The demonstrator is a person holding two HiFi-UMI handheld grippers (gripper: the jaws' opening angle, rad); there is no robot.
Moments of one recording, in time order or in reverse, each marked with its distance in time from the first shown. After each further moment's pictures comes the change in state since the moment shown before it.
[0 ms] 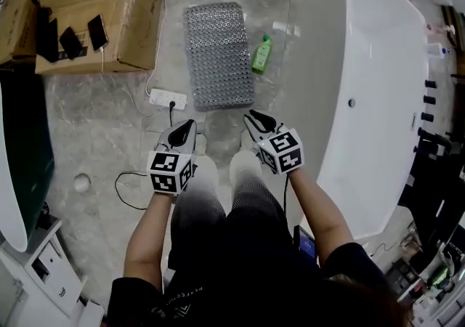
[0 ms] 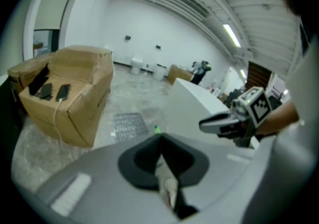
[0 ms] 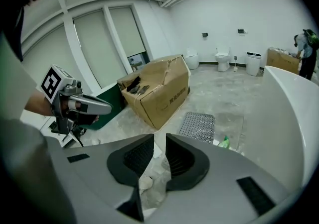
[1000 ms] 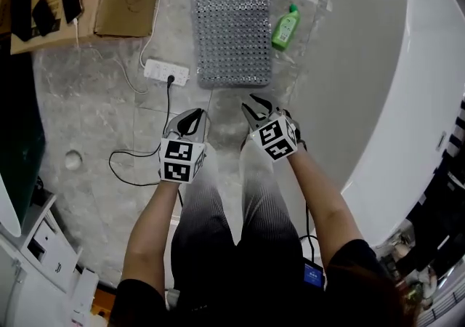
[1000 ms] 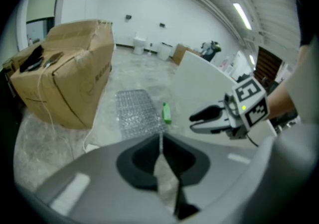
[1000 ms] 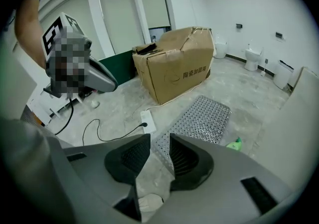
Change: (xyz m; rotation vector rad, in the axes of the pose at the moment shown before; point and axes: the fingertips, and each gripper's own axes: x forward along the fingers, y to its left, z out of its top) left arm 0.128 0.049 -0.121 0.006 0.187 0.049; right arm 0.160 -0.045 -0.126 -0.315 0.204 0.087
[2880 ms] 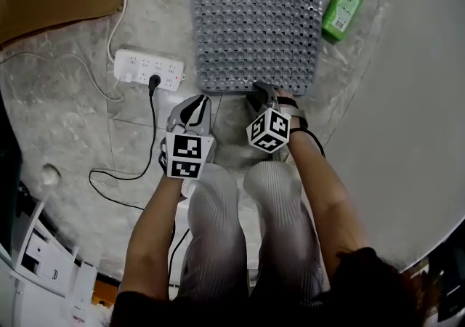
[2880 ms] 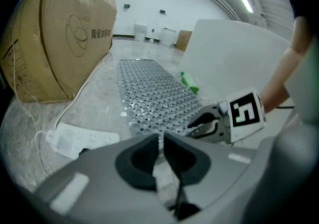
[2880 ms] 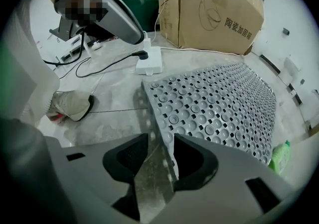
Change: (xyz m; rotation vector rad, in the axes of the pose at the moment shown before) left arm 0.257 0.121 -0.179 0.061 0.050 0.054; right arm 0.323 -0.013 -0.212 -0.359 0.242 0.036
